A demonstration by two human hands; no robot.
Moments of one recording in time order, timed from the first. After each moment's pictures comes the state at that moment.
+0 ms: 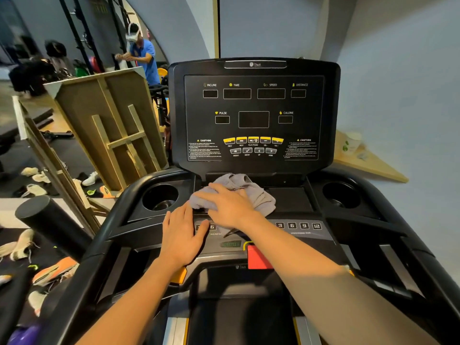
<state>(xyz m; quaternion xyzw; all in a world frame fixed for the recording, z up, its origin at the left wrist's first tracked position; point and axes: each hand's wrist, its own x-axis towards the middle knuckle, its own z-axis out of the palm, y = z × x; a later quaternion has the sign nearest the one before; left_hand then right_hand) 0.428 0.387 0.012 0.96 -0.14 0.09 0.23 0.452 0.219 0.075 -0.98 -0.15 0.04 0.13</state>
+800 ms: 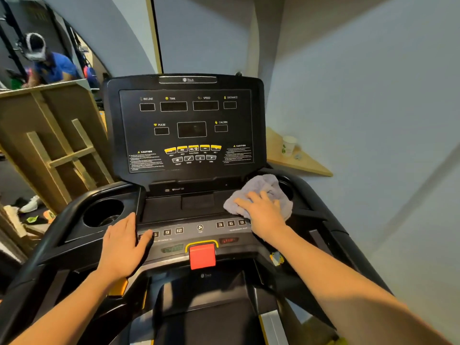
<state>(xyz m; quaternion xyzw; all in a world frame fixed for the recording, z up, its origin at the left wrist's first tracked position) 0.416 0.381 0.030 0.97 -0.13 0.08 0.17 0.347 0.036 0.087 -1.00 0.05 0.02 -0.01</state>
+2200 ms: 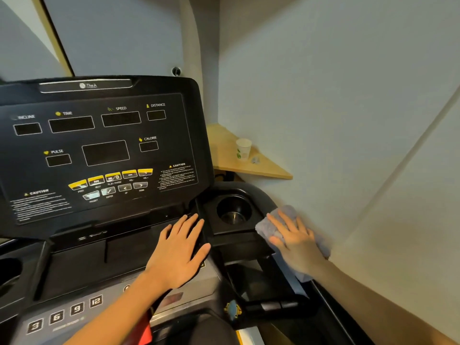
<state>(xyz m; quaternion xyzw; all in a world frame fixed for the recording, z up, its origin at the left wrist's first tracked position) 0.448 0.128 0.032 0.90 -0.42 0.01 0.10 0.304 -0.177 -0.002 -0.98 0.18 -0.05 0.09</state>
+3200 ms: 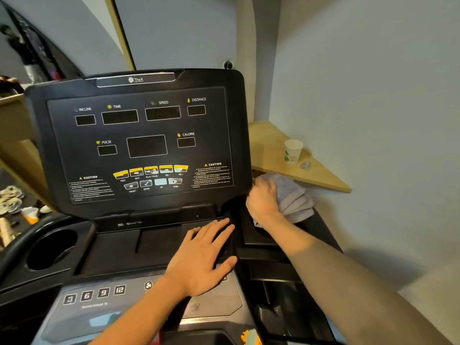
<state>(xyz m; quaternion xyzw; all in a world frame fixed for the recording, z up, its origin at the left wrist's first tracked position) 0.445 0.124 0.036 0.92 -0.40 0.01 0.06 0.524 -0.107 0.025 -0.98 0.09 -0.13 0.12</state>
